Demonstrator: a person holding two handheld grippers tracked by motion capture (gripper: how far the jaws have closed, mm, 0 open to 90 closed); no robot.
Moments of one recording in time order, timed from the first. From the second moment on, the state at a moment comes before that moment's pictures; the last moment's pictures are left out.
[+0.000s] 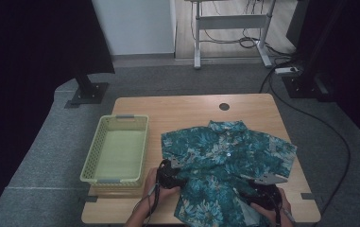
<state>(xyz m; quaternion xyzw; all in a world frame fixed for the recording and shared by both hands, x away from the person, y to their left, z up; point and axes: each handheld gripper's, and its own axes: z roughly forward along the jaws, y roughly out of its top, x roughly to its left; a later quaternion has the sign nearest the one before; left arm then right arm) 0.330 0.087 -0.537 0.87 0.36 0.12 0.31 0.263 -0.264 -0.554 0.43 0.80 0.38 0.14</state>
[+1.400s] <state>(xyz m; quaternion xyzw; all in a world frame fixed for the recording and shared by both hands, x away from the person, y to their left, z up) 0.315 0.066 -0.528 0.85 0.35 0.13 0.37 0.265 -0.269 -0.532 0.44 0.79 0.39 0.17</state>
